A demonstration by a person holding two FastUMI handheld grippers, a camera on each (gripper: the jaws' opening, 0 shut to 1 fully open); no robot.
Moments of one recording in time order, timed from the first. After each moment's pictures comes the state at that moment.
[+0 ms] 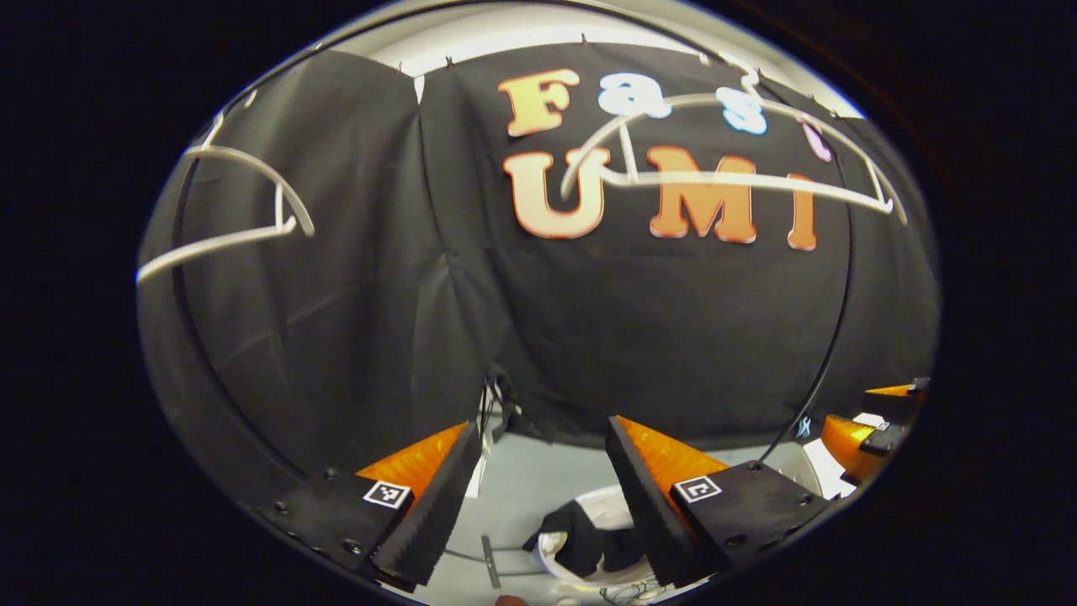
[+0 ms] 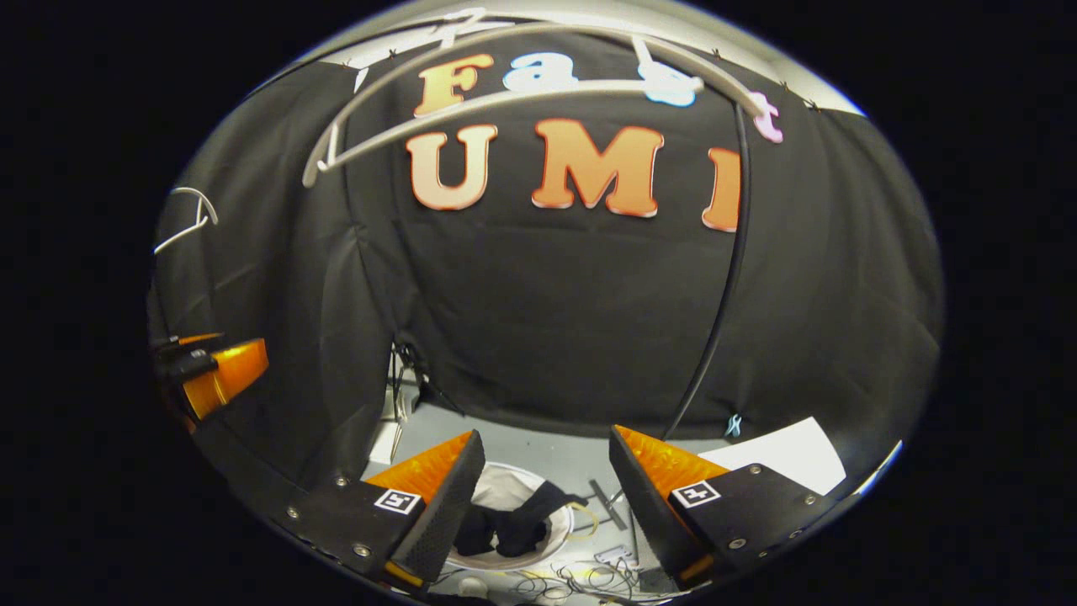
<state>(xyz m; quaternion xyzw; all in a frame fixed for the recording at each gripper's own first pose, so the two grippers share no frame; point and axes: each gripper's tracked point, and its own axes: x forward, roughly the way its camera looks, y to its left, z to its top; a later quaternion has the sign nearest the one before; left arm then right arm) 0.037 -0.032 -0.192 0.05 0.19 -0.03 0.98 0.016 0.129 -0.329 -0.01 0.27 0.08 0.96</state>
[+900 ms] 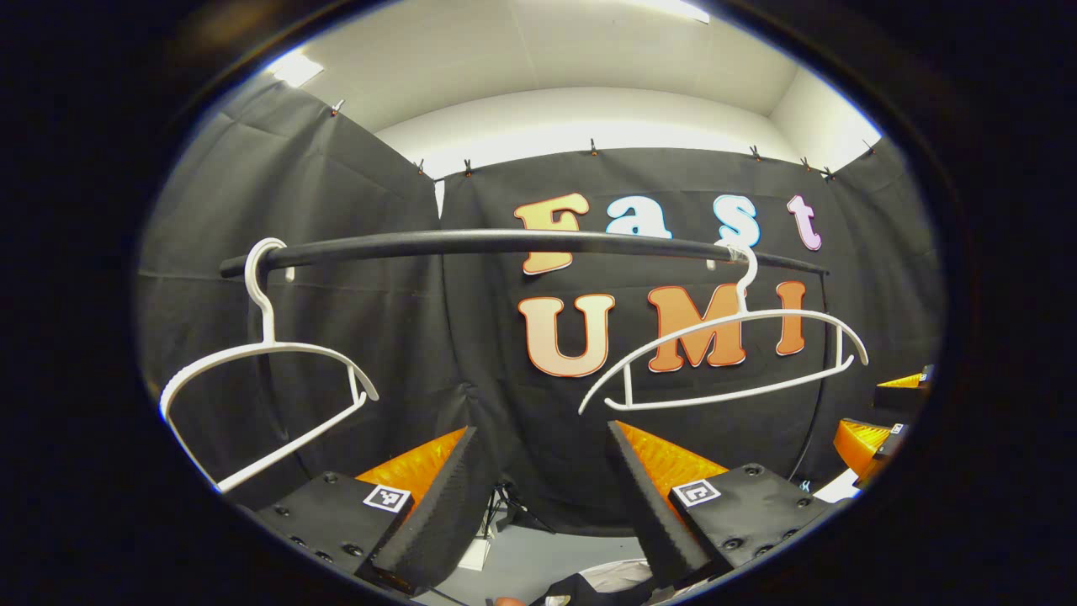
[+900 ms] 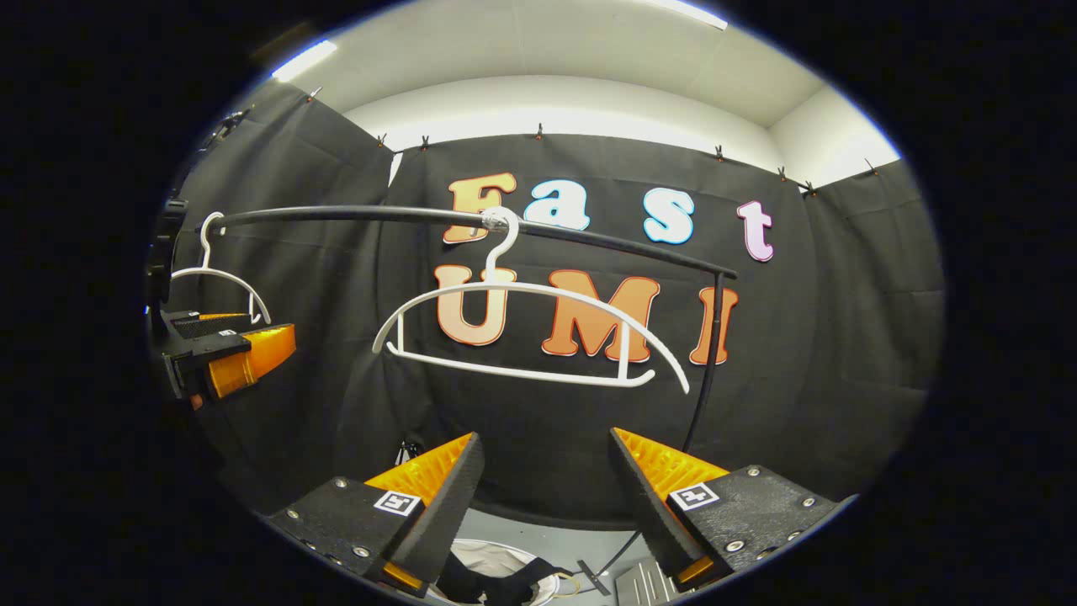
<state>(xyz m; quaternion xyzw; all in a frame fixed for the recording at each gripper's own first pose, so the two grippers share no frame) 0.016 -0.021 -0.020 0.04 0.02 -0.03 1.00 -0.012 0.119 -0.136 -0.02 0.07 0.10 0.99</state>
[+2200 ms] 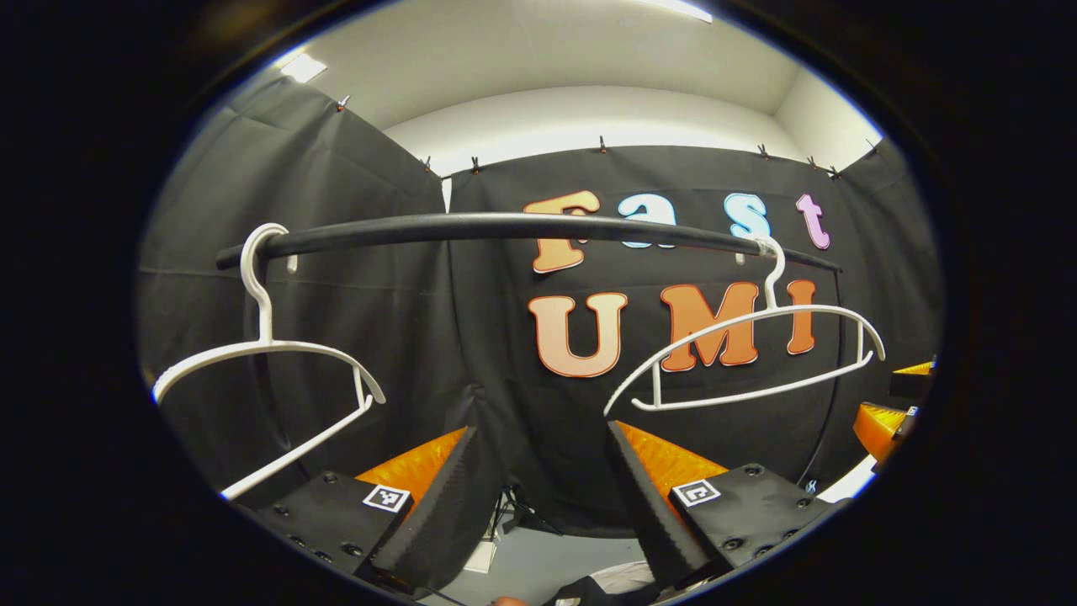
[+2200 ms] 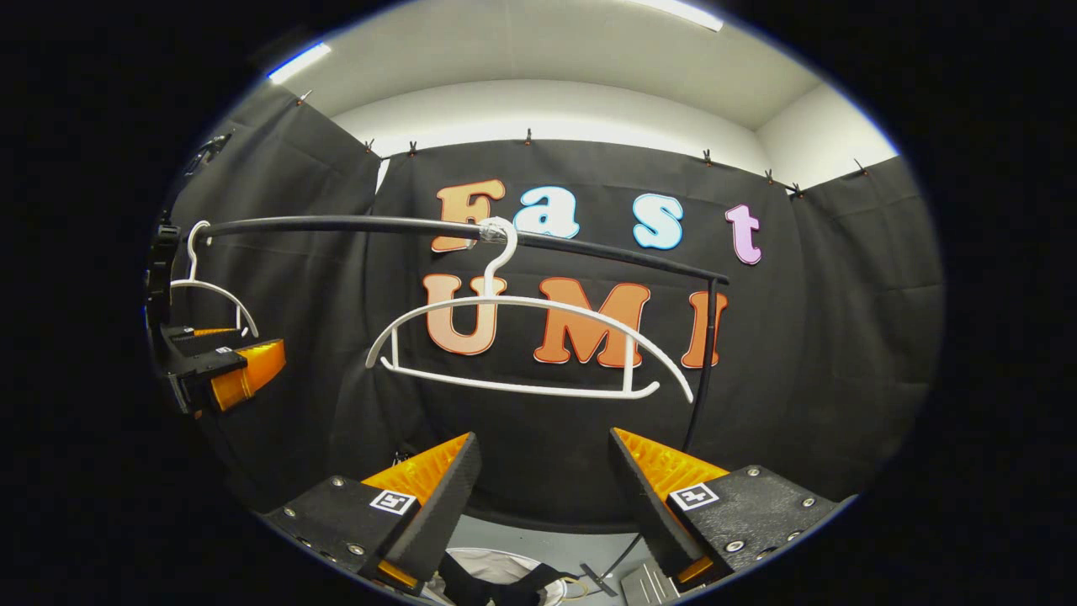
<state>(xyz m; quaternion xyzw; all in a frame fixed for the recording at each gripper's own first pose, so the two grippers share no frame) 0.042 0.002 -0.031 0.04 0.02 -0.02 1.00 -0.008 0.163 -0.097 0.00 0.06 0.08 1.00</state>
